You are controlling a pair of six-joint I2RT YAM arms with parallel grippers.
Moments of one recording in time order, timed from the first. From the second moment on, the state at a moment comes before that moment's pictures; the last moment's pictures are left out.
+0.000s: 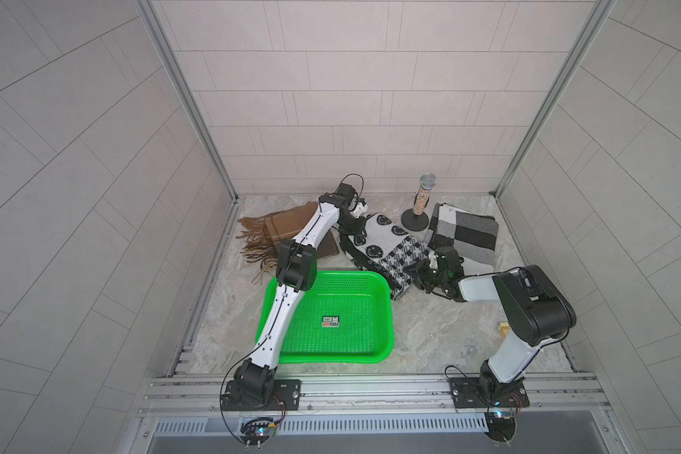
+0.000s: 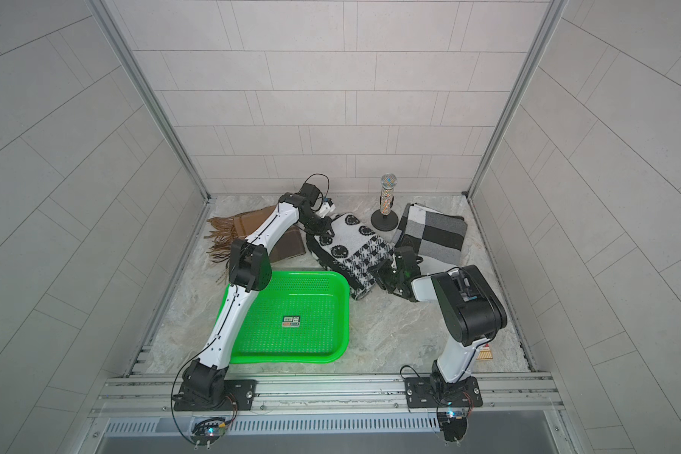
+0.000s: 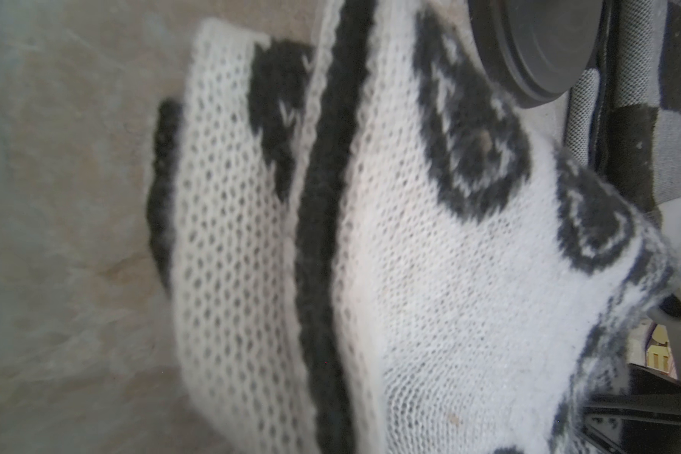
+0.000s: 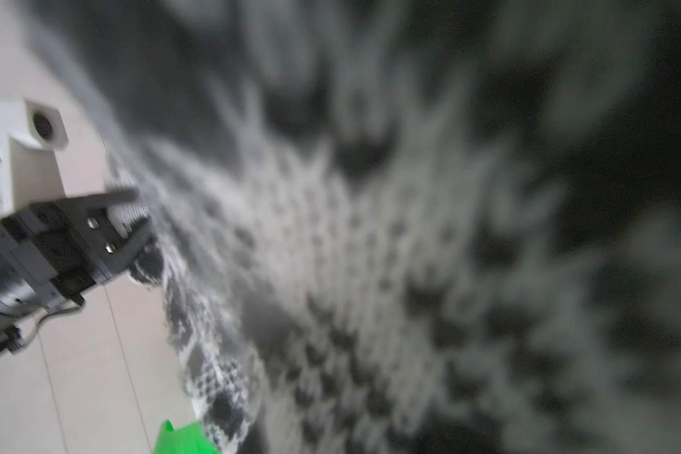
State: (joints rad) left arm -0.37 2.72 2.61 -1.10 0.50 -0.08; right arm 0.22 1.72 0.63 0.36 -0.43 1.17
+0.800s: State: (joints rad) left arm -0.38 2.53 2.66 -1.20 0.37 -0.38; right arm 0.28 1.56 1.09 -0.31 -0.30 0.99
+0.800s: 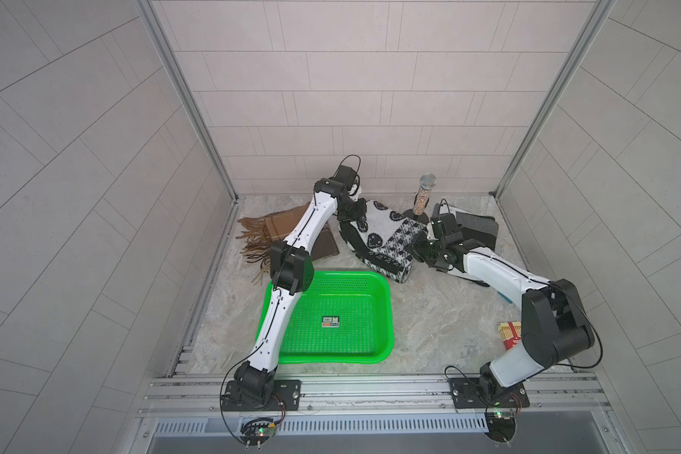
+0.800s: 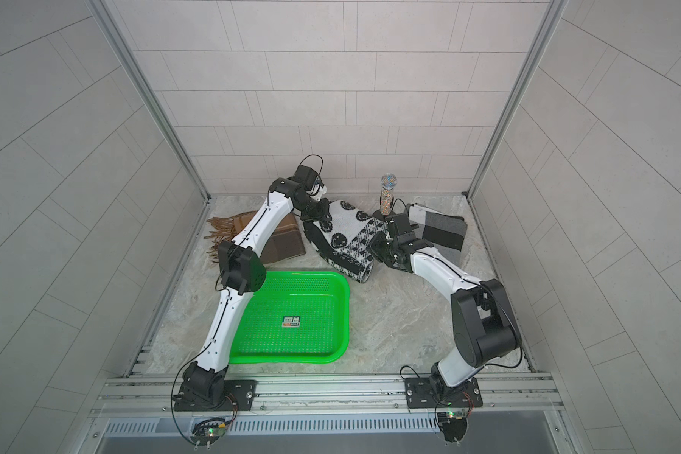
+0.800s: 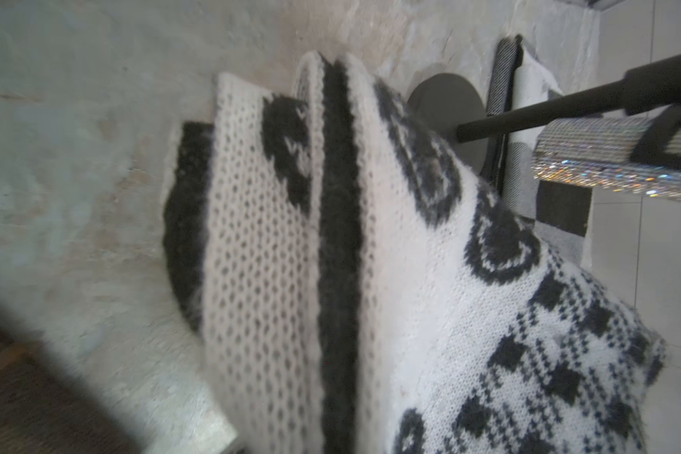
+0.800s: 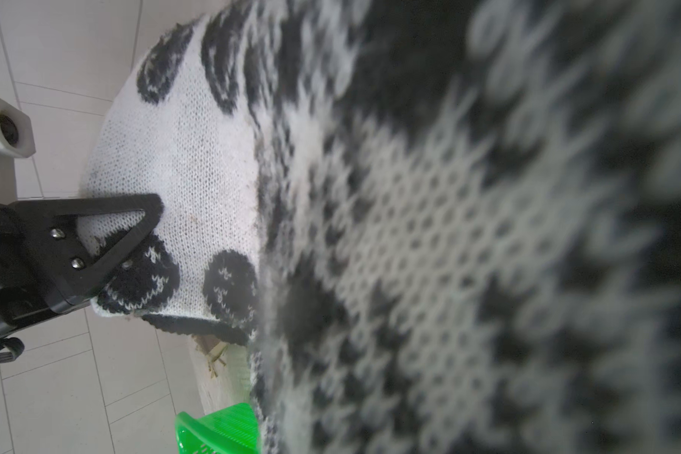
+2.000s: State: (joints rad) left arm -0.34 1.35 1.41 -1.19 -0.02 -0.61; right arm 0.75 1.34 1.19 -0.64 -0.25 0.88
